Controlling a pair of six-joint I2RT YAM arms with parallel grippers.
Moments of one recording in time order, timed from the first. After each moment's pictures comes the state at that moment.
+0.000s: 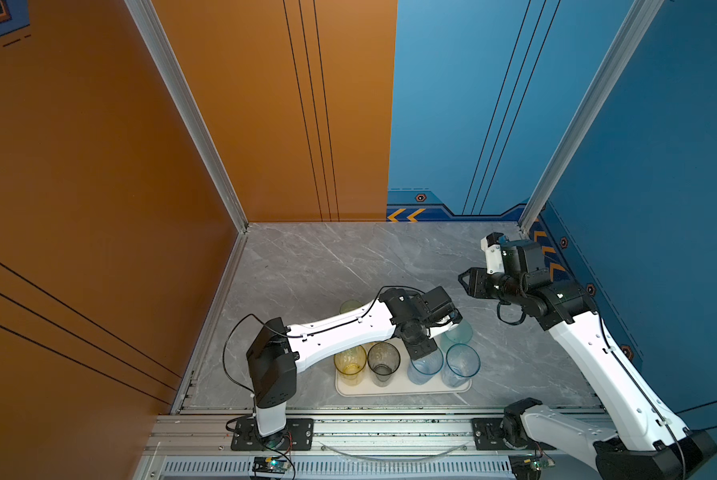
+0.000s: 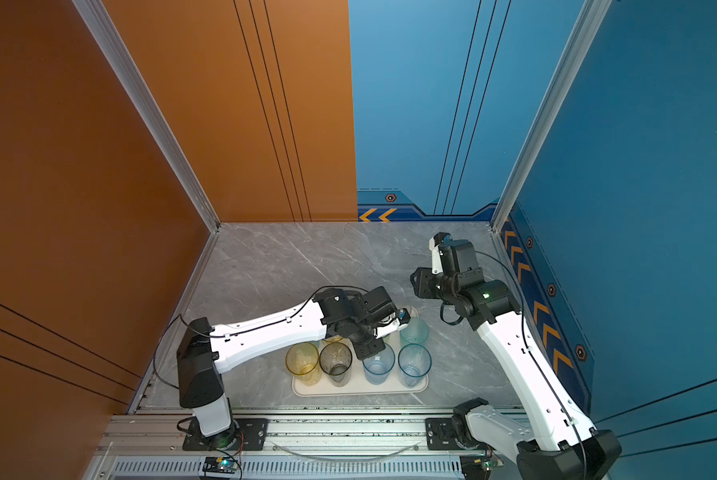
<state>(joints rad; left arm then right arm) -1.11 1.81 1.64 -1.02 0.00 0.08 0.32 1.11 1.25 -0.88 -0.06 0.34</state>
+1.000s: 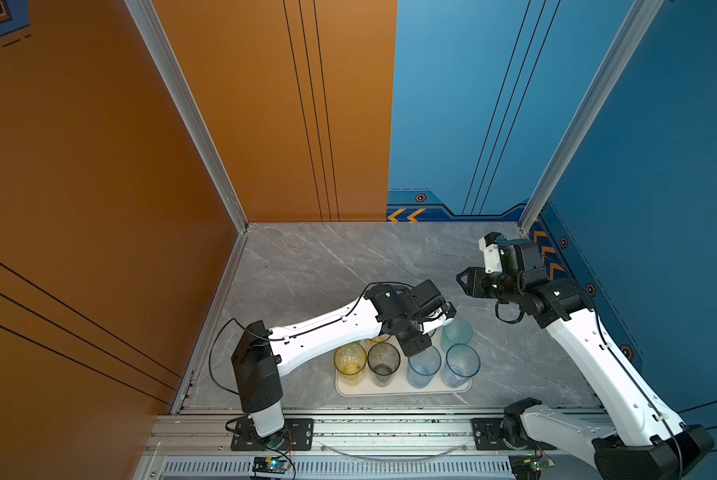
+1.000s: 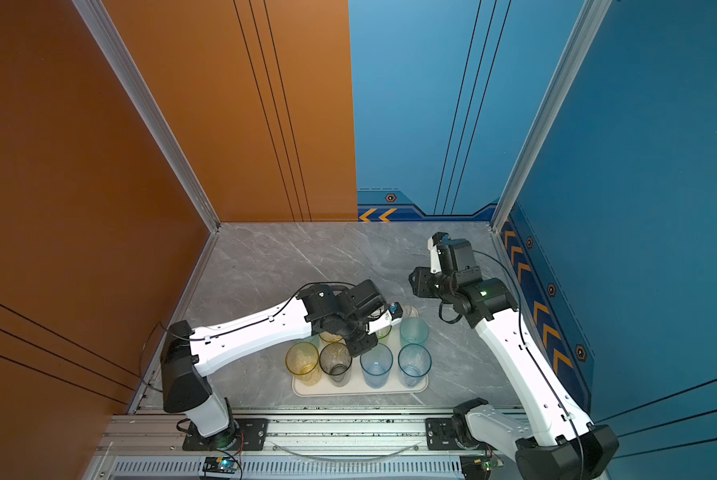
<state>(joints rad) -1.07 1.72 1.60 -1.02 0.05 0.08 0.32 1.13 1.25 -0.88 -0.07 0.34</state>
